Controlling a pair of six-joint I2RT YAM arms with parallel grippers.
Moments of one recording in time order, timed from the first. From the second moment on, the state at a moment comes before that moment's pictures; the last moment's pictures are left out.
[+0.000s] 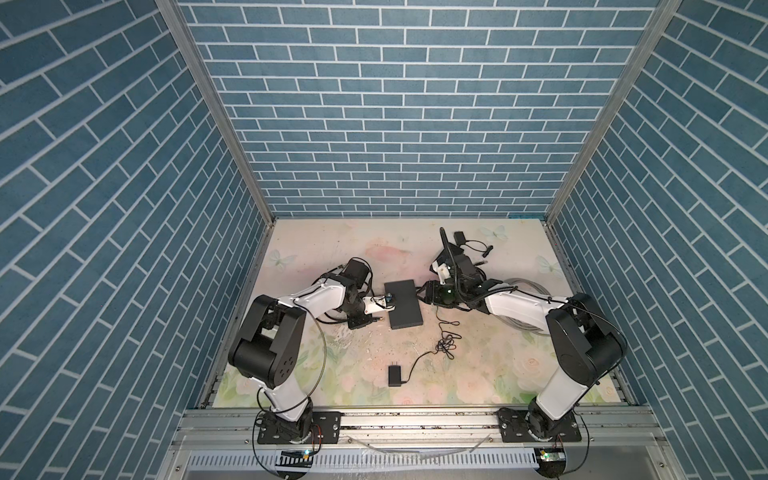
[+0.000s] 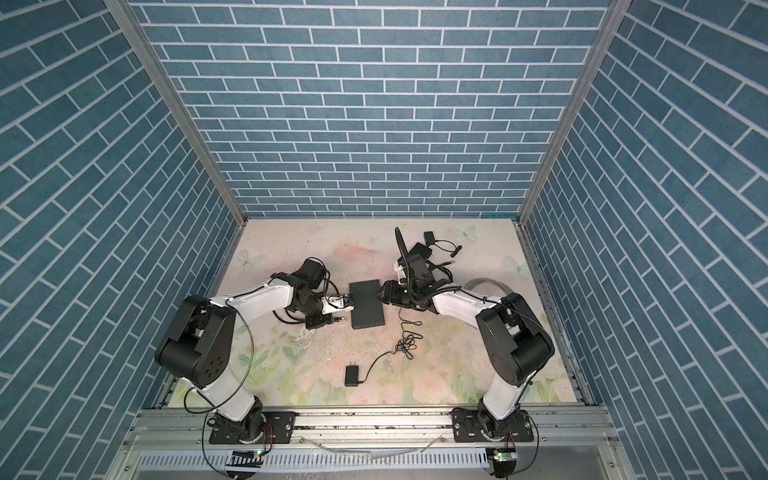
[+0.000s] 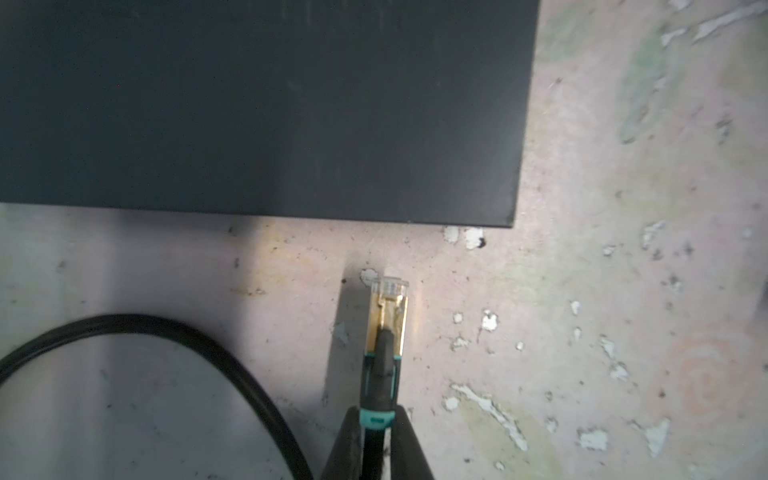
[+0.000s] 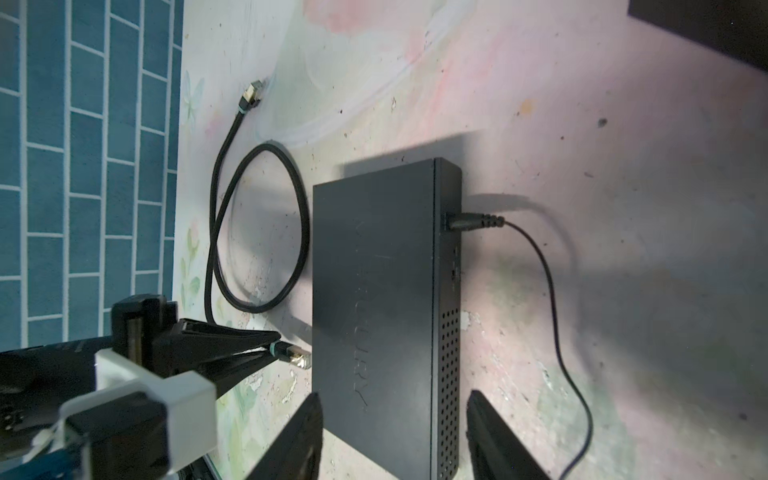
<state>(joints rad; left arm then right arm) -0.41 1.72 0.99 -0.65 0.23 0.94 0.63 1.71 0.99 -0.11 -0.39 0.66</state>
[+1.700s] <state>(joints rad) -0.50 1.75 1.00 -0.48 0.16 0.75 0.63 1.90 1.14 -0.21 -0.41 0.60</state>
